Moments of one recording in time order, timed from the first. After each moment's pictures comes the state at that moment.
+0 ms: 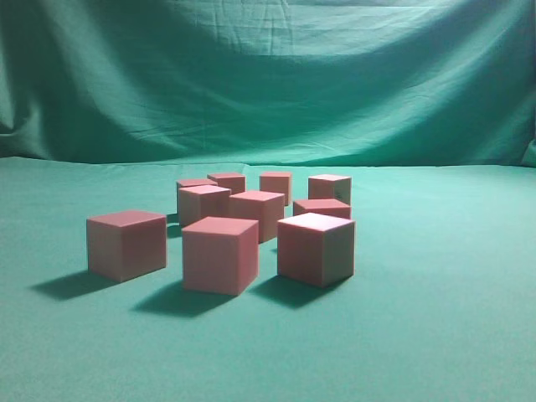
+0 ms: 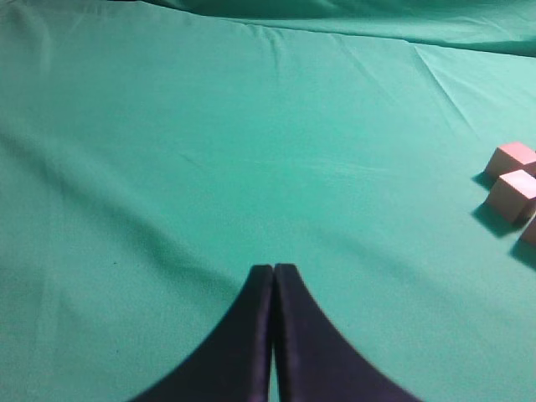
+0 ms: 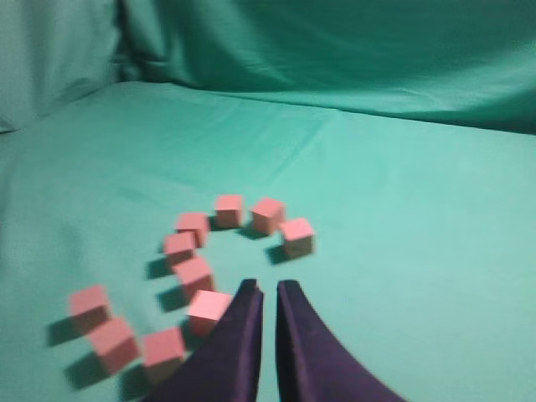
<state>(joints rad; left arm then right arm) -0.01 -0.01 0.02 -0.09 0.35 -0.02 0.56 0.22 -0.30 -0.01 0.42 0.09</state>
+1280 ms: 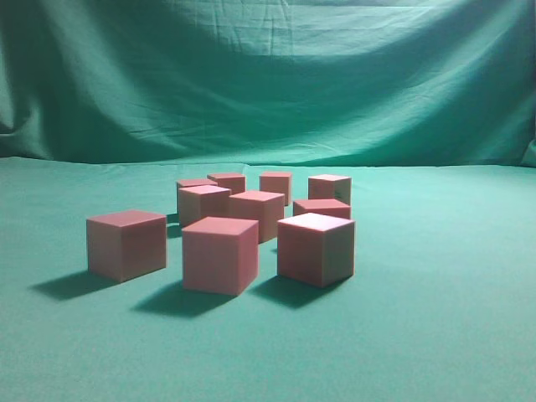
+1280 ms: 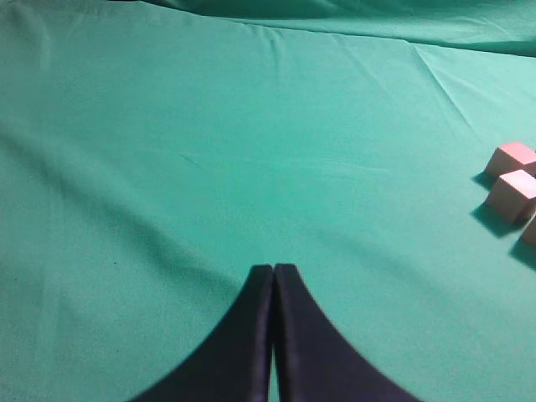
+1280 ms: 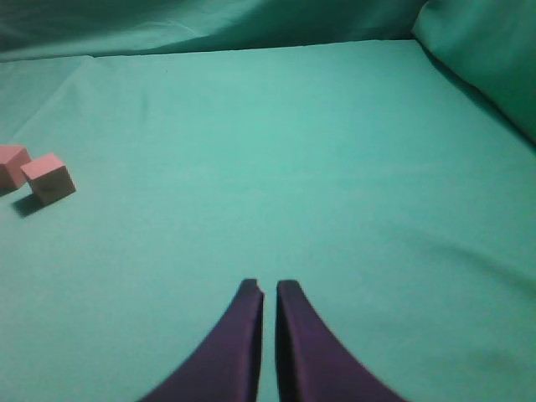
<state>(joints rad) -0.01 -0.01 0.02 -0.09 0.35 -0.02 0.07 -0.01 0.03 -0.01 0.39 0.07</state>
